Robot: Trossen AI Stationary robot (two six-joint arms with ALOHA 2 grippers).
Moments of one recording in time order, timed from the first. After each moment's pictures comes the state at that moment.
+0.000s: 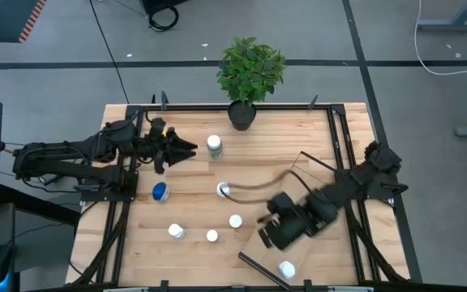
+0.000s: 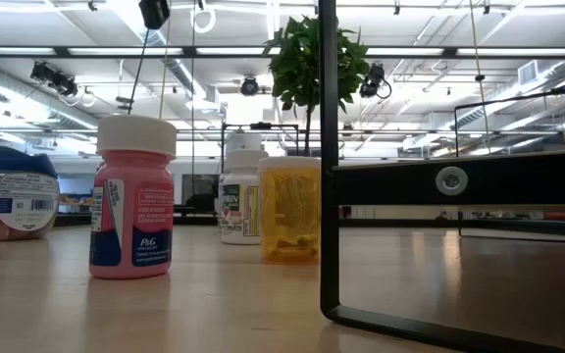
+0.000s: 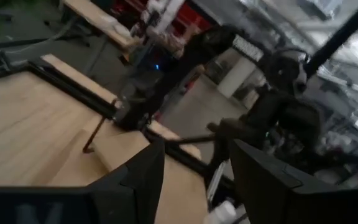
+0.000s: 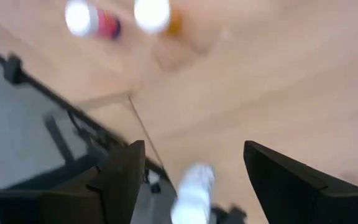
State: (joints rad) left arm 0.09 0.82 0.78 0.03 0.09 -0.64; right arm 0.58 1.79 1.80 -1.28 0.13 1.65
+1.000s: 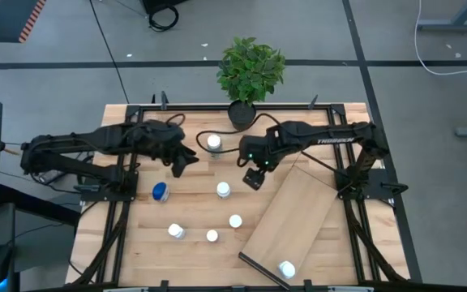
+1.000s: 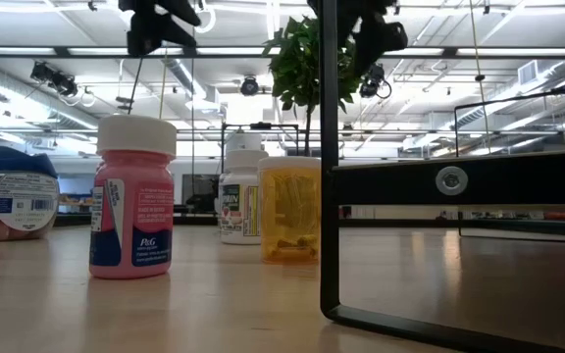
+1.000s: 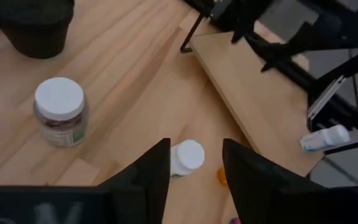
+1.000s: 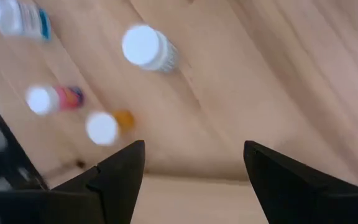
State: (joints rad) left arm 0.10 1.04 1.04 -0.62 0.00 -0.52; right arm 0.04 1.78 1.80 -1.28 -0.05 0.64
